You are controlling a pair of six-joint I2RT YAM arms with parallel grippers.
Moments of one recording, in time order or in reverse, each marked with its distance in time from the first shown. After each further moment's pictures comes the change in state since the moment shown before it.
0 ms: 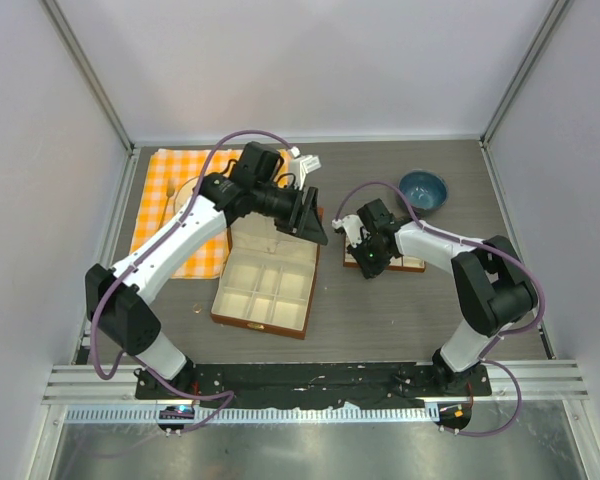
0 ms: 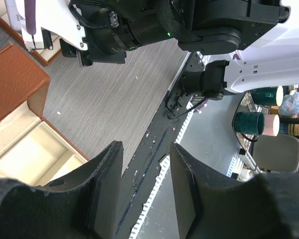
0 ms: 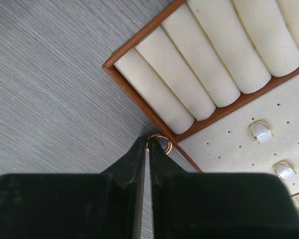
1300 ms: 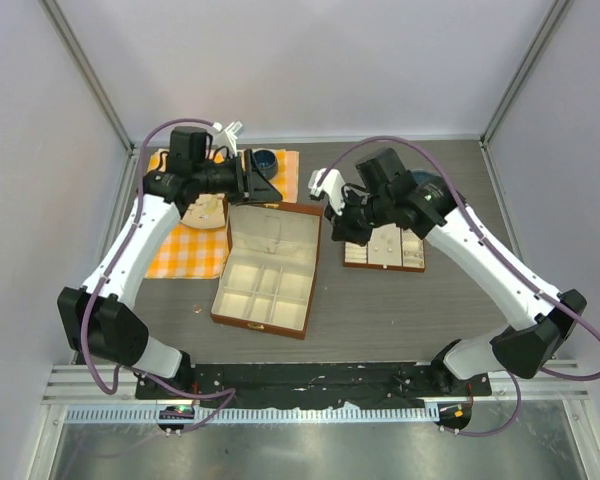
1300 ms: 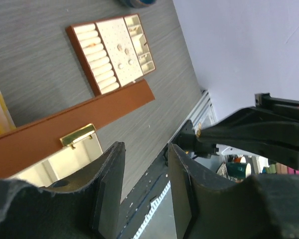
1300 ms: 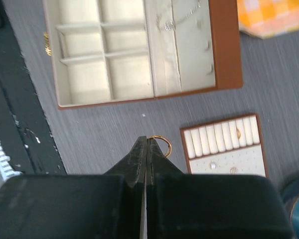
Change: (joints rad) left arm 0.333 -0.113 -0.091 0.133 0.051 -0.179; right arm 0.220 -0.259 0.575 -0.444 -0.195 -0.156
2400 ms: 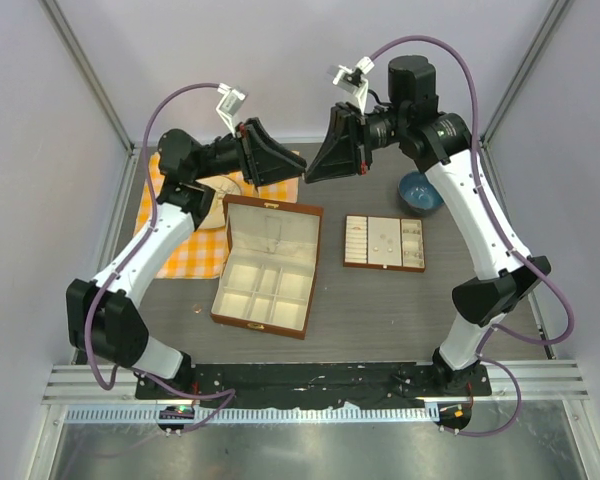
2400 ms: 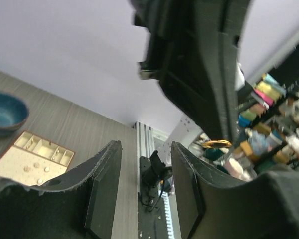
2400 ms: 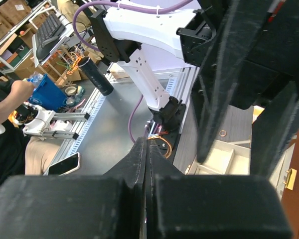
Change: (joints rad) left arm -0.053 0.002 -0.147 1.193 0.303 -0.509; right arm -0.230 0.334 0.607 0.301 -1.138 0.561
